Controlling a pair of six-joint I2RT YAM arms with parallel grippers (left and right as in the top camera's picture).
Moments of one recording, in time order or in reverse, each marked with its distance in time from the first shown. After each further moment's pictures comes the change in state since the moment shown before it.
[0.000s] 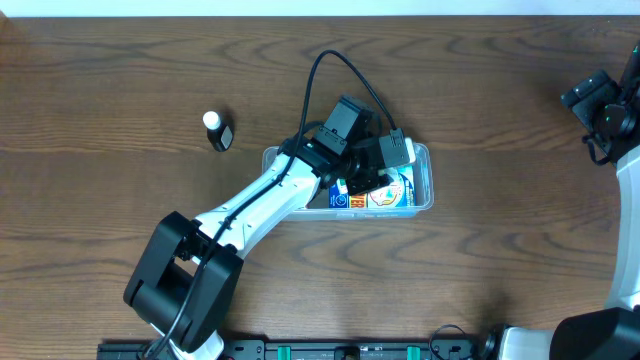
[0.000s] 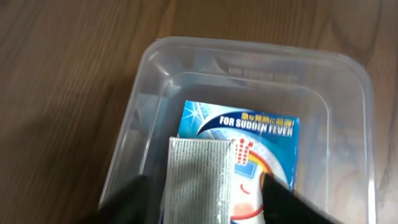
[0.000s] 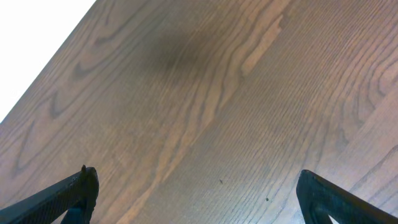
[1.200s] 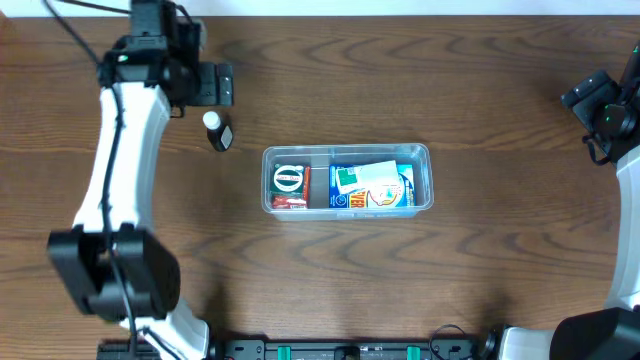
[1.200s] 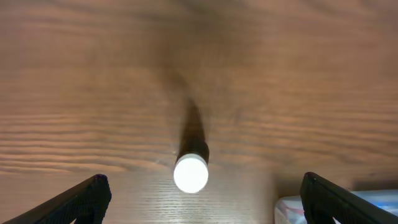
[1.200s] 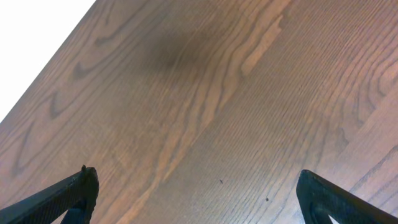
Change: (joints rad) left arm 0.657 0.033 0.450 -0.585 -0.329 -0.602; right arm 0.000 0.000 0.000 0.000 0.000 0.000
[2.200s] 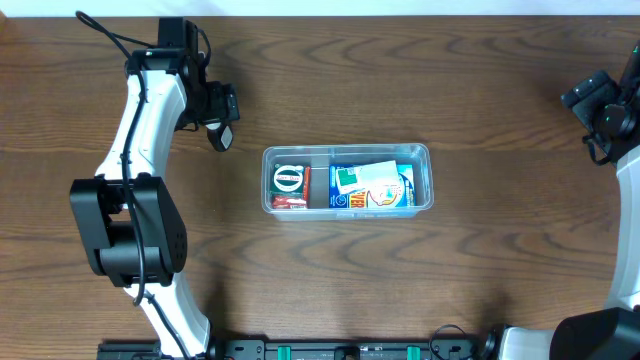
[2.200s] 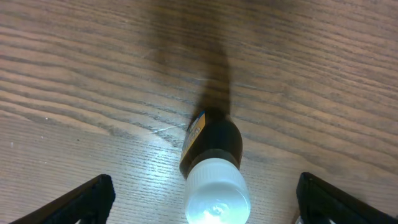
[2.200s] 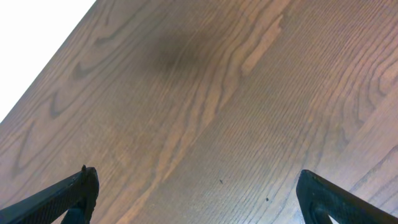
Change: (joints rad) left arm 0.000 0.164 -0.002 -0.059 -0.079 -0.192; right arm 0.000 0.000 0.000 0.000 0.000 0.000
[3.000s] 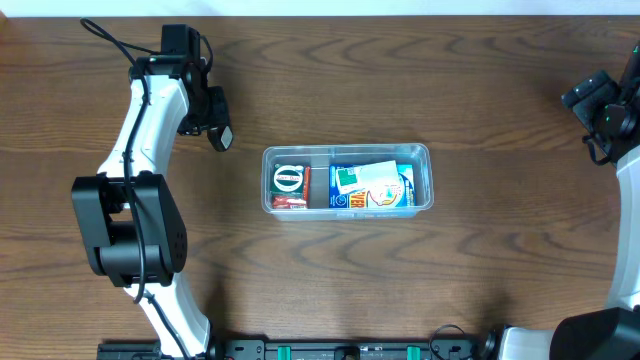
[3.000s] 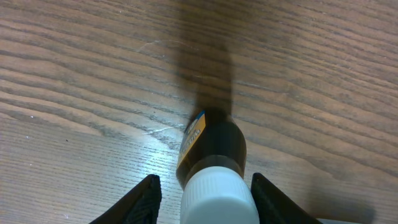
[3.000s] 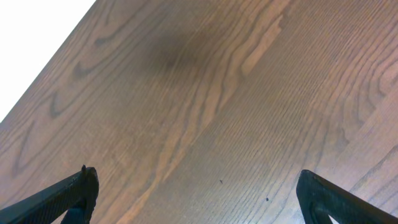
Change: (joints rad) left arm 0.000 0.000 -0.052 0.048 0.005 -0.018; right arm 0.000 0.000 0.000 0.000 0.000 0.000
